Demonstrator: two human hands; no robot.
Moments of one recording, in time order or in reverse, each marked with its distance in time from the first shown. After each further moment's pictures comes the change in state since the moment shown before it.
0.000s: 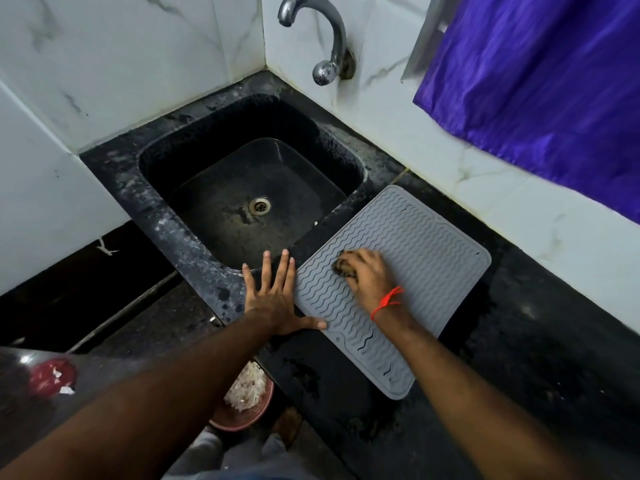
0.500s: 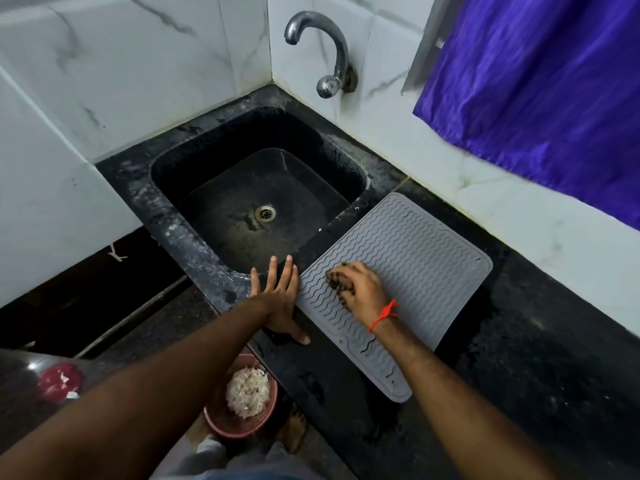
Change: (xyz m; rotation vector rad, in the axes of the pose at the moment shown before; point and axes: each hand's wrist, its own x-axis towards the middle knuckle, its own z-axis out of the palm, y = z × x) left_hand 0.003 -0.013 -0.017 0.044 -0.177 0.118; right_hand -0.019 -0.035 -0.019 0.229 -0.068 0.057
